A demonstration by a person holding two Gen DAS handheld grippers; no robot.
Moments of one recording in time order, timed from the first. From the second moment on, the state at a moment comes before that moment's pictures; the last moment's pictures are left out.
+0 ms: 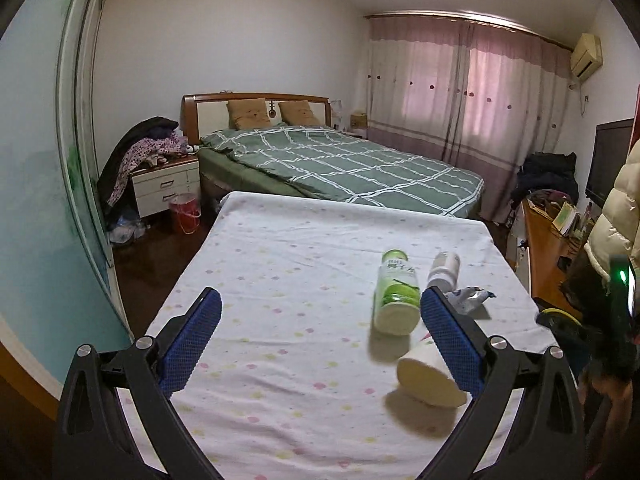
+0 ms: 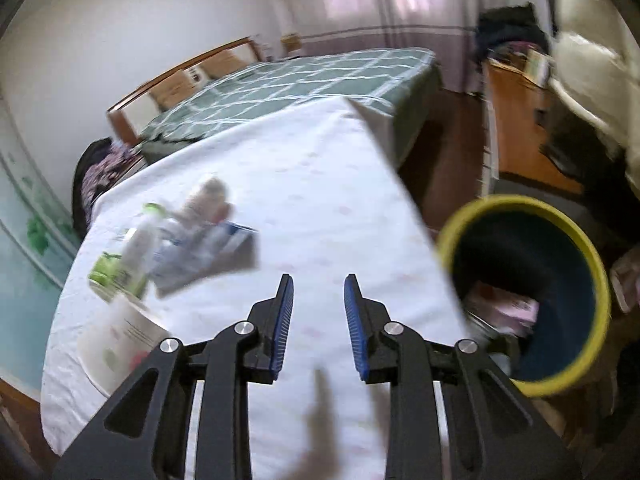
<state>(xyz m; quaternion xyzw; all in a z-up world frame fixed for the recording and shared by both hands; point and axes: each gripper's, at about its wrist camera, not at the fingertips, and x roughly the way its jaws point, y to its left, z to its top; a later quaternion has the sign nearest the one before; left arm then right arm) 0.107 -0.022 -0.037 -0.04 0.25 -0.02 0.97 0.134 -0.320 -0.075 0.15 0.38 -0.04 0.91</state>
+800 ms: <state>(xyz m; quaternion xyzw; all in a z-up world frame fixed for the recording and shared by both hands) 0.120 -0.011 -0.057 -0.06 0.27 -0.02 0.96 0.236 -0.283 -0.103 0.19 0.45 -0.03 0.87</state>
